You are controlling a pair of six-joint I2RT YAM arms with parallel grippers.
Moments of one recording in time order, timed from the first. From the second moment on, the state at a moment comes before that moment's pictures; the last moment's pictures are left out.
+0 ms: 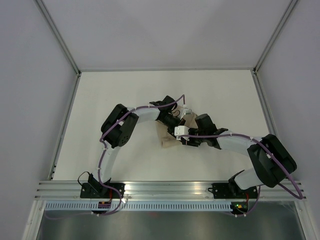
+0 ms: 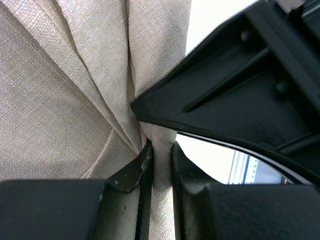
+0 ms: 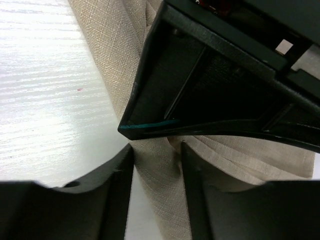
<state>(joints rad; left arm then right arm) -0.69 2.25 1.52 -0.46 0.95 0.09 0.54 1.46 0.59 -0.02 -0.38 -0.91</state>
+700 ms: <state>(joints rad) -0.65 2.14 1.42 -0.34 0.78 -0.10 0.46 1.57 0.76 -0.24 -0.53 -0.96</state>
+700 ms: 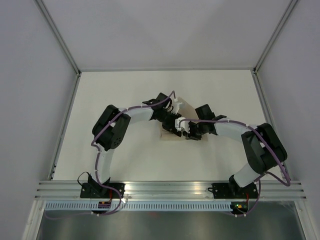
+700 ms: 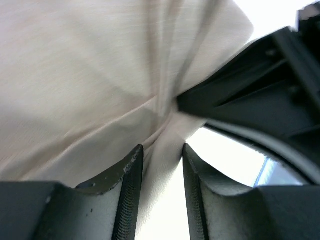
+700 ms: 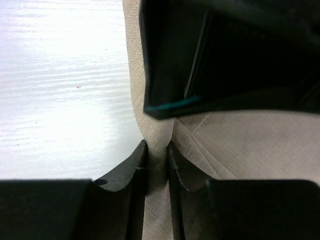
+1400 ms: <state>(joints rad) -0.64 1.41 0.69 0.27 -0.01 -0.26 0.25 2.09 1.38 -1.11 -0.84 -1.25</state>
